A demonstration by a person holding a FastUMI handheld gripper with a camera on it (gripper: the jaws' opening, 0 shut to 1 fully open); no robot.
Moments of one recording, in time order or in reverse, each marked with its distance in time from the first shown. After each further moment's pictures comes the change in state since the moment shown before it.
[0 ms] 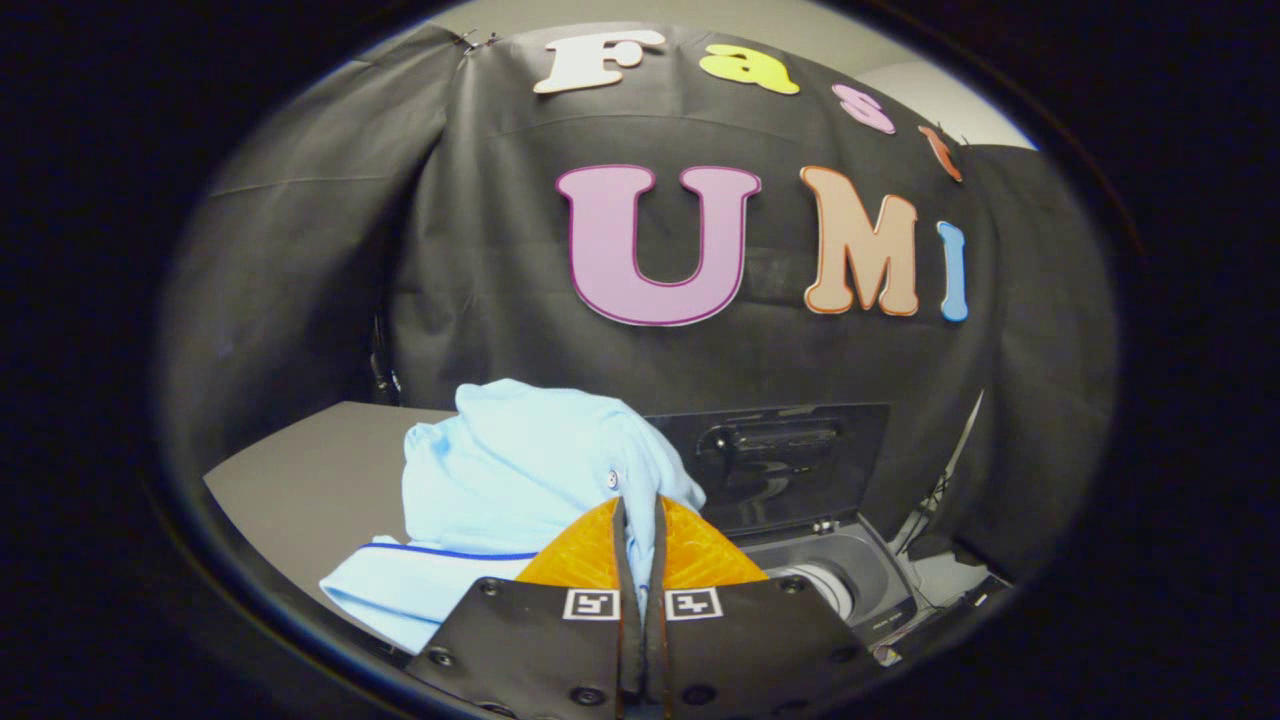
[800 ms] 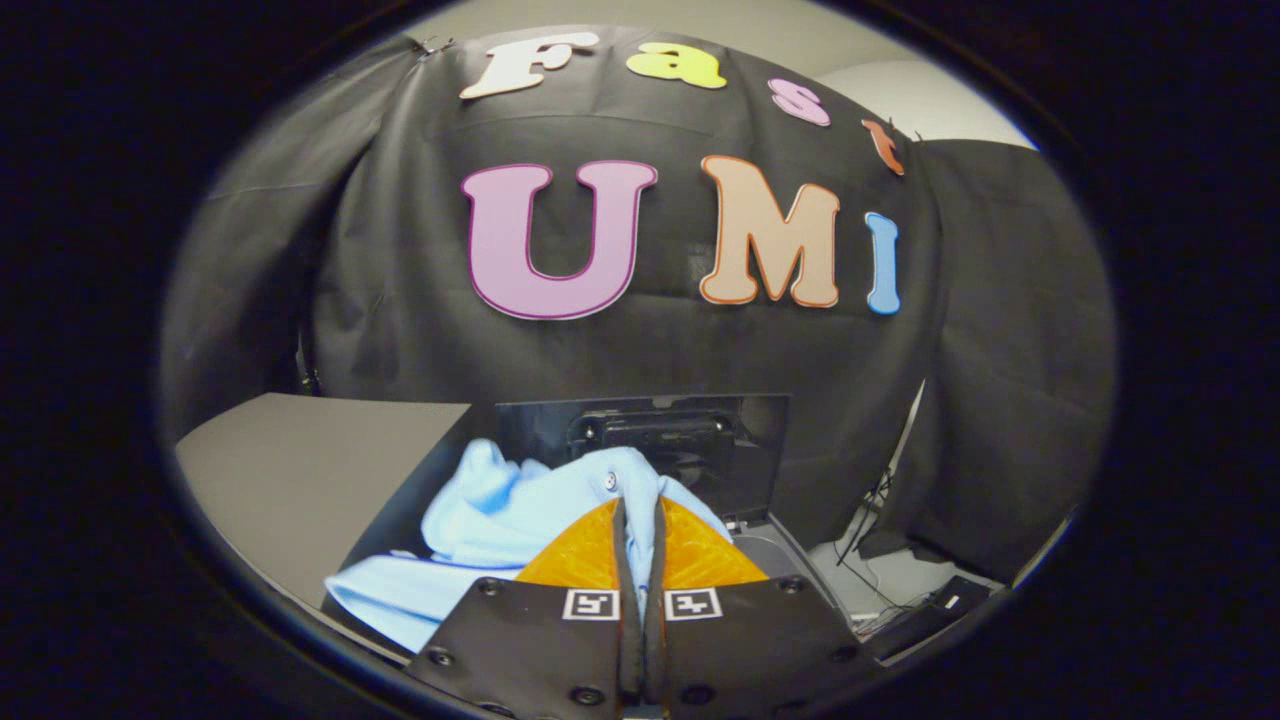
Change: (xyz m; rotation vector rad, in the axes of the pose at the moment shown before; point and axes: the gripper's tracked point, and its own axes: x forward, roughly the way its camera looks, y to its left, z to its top) arm 0.005 -0.110 -0.026 0.014 0.011 -0.145
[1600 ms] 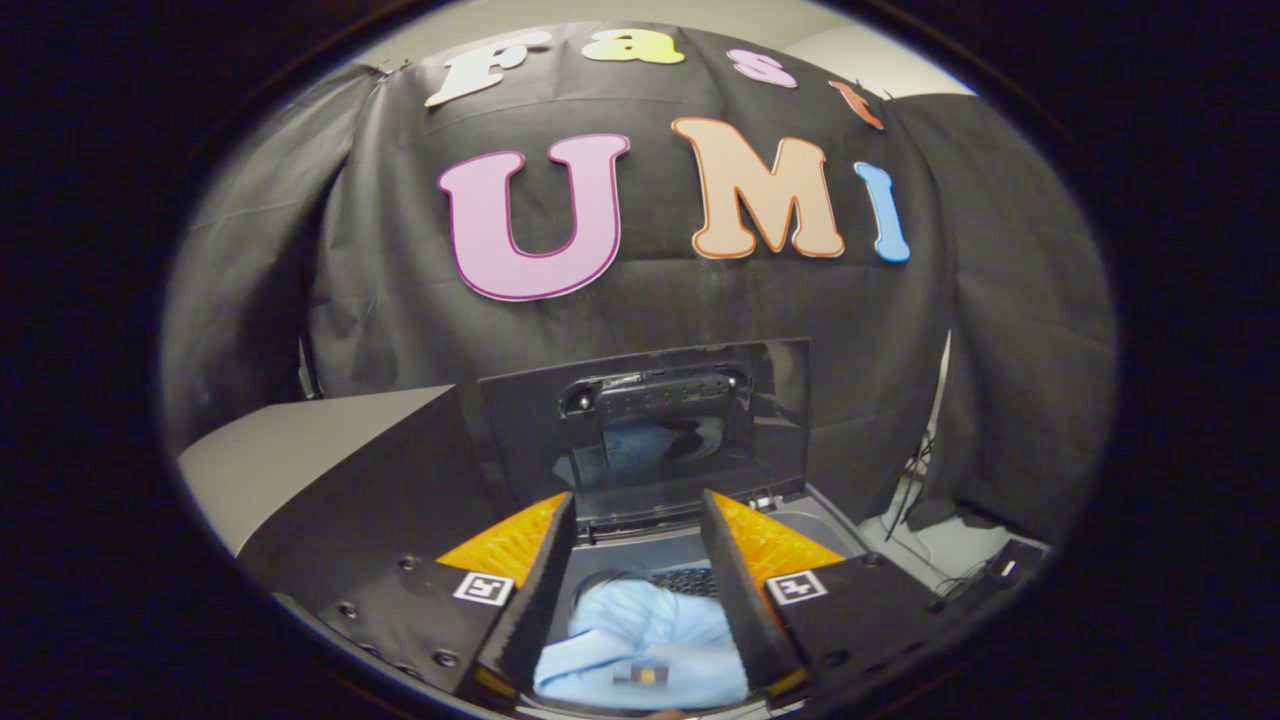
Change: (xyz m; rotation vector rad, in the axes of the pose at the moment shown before) arm 0.029 -0.002 -0.037 0.078 0.004 0.044
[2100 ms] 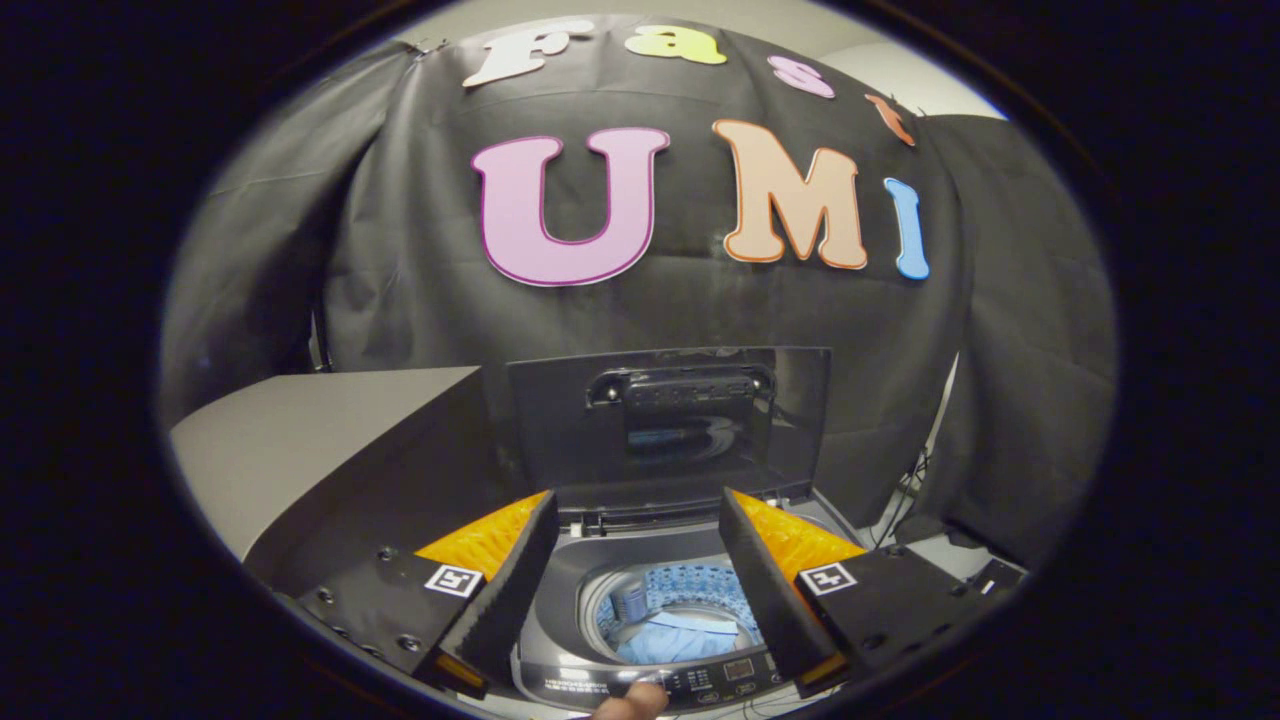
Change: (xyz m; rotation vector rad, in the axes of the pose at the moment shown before) arm -0.005 0.028 -0.002 -0.052 0.014 0.042
